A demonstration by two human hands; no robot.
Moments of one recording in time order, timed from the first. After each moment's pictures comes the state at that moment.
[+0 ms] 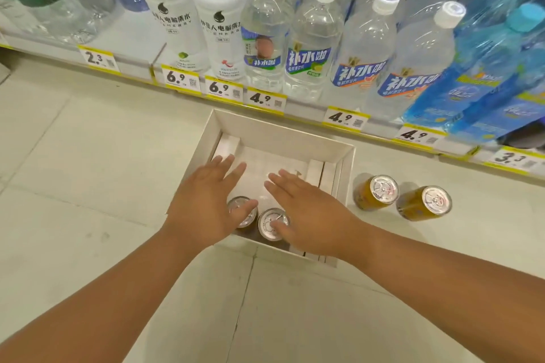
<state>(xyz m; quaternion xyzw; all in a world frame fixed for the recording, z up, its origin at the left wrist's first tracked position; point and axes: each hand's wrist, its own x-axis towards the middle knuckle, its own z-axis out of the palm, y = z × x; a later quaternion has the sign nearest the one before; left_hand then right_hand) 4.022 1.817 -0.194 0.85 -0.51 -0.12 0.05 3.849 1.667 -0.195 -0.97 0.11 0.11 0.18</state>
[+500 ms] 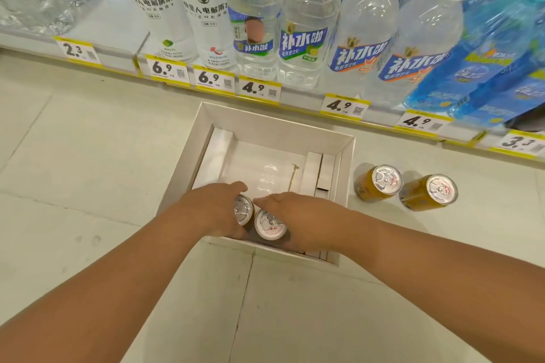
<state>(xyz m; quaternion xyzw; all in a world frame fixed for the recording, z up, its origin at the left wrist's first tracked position) 4.026 1.786 -0.200 0.79 -0.44 -0.40 -0.11 3.859 1.668 -0.213 -0.93 0.09 0.25 0.26</state>
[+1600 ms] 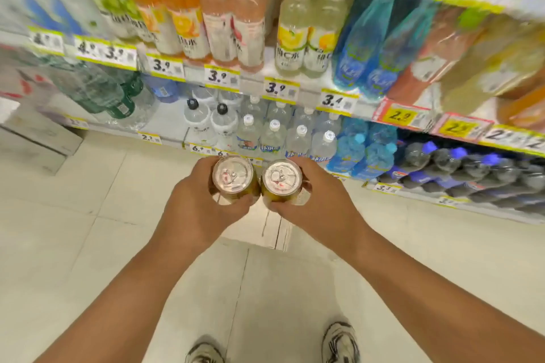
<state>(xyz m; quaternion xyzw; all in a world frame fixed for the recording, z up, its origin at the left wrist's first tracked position) 3.975 1.804 0.244 0.83 -0.29 -0.28 0.38 3.815 1.666 0.234 -0.79 0.37 -0.11 0.48</state>
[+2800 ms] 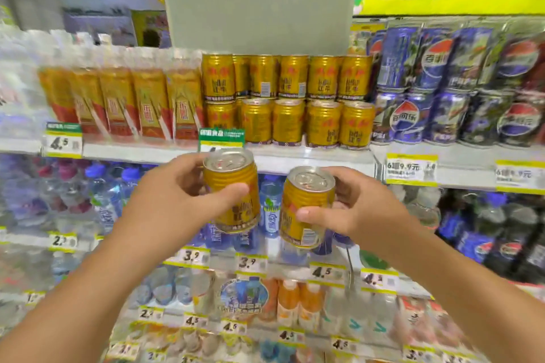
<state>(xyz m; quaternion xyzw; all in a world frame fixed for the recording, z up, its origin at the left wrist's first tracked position) 3.901 1.643 0.993 0.70 -0.46 -0.10 0.54 3.697 1.481 0.973 -0.79 0.25 -0.32 0.46</state>
